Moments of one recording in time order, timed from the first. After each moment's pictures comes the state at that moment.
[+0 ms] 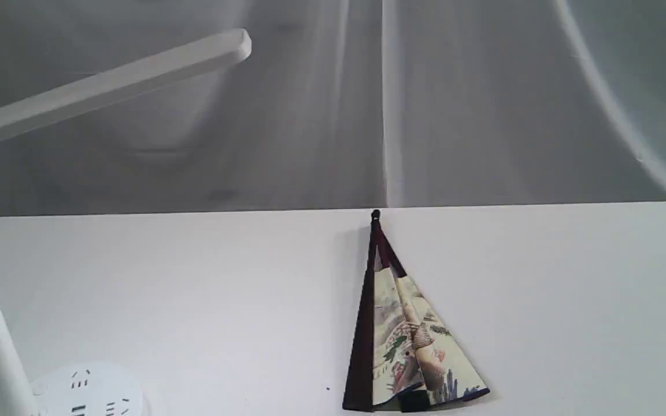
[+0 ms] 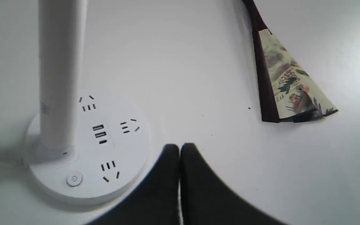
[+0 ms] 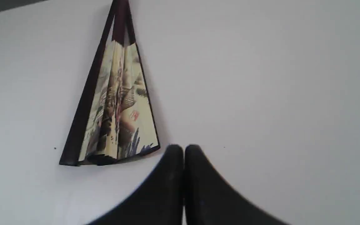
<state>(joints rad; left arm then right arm) -0.07 0.71 -0.62 -0.42 0.70 0.16 -0.09 1.00 -0.61 0.68 0.50 -0.49</state>
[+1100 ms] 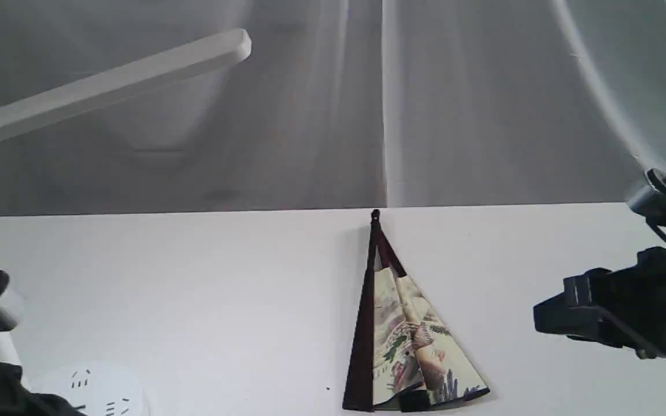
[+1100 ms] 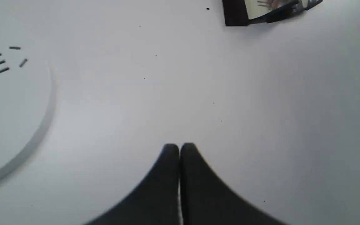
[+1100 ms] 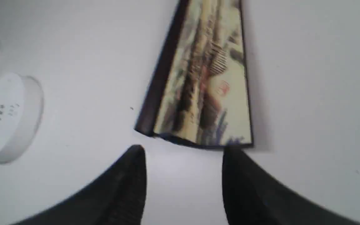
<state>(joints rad) -0.41 1.17 -0.55 -0.60 0.44 0.27 -0.09 1.50 -0.77 1.26 0.74 -1.13</state>
